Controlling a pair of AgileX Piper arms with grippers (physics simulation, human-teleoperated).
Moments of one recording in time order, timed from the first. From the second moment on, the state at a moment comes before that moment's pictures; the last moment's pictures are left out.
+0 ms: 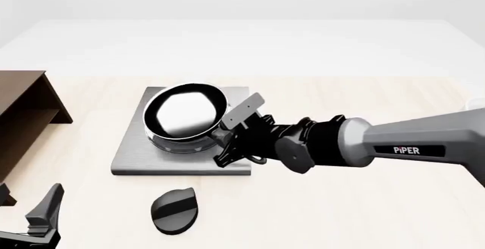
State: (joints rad) left arm 0.06 0.04 0.00 0.18 0.09; right arm 0.75 1.83 -1.01 -0.12 -0.08
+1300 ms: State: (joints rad) left arm 0.06 0.03 0.00 0.19 0.09; right arm 0.77 1.62 -0.91 -0.14 -0.10
